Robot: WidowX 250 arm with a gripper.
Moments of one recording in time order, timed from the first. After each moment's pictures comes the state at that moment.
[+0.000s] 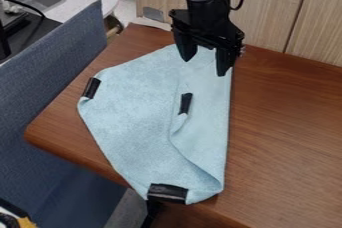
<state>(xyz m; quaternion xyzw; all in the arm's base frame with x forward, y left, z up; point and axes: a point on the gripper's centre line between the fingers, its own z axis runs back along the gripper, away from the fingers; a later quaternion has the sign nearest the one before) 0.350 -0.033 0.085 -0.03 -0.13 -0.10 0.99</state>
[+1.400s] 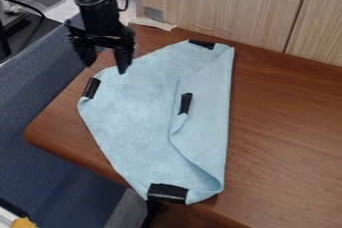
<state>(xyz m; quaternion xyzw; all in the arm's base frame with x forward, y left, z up) 0.312 0.122 0.055 0.01 -0.07 0.07 0.99</state>
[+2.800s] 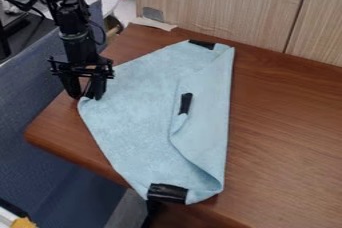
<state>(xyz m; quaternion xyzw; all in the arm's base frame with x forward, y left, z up) 0.305 0.156 -0.018 -0.02 0.02 0.15 0.99</state>
